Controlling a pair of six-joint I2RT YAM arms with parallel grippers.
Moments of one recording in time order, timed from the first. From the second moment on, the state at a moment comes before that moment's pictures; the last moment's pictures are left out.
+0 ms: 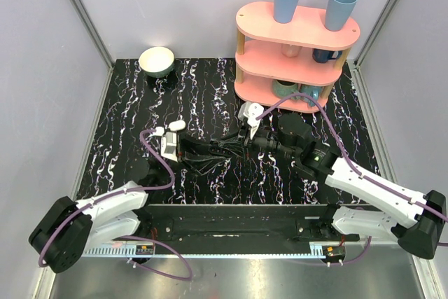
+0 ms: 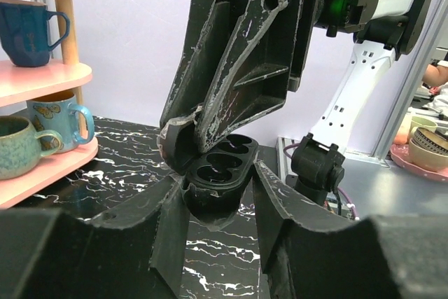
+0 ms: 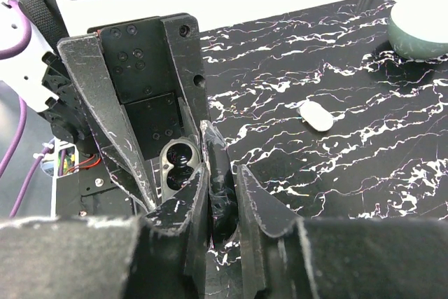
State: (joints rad) left arm -0.66 0.99 0.23 1.31 0.64 -0.48; right arm 0.94 1.07 0.95 0.03 -0.34 0.00
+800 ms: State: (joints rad) left arm -0.66 1.02 0.25 1.31 0.69 -0.51; right arm 0.94 1.06 0.93 0.06 -0.35 0.00
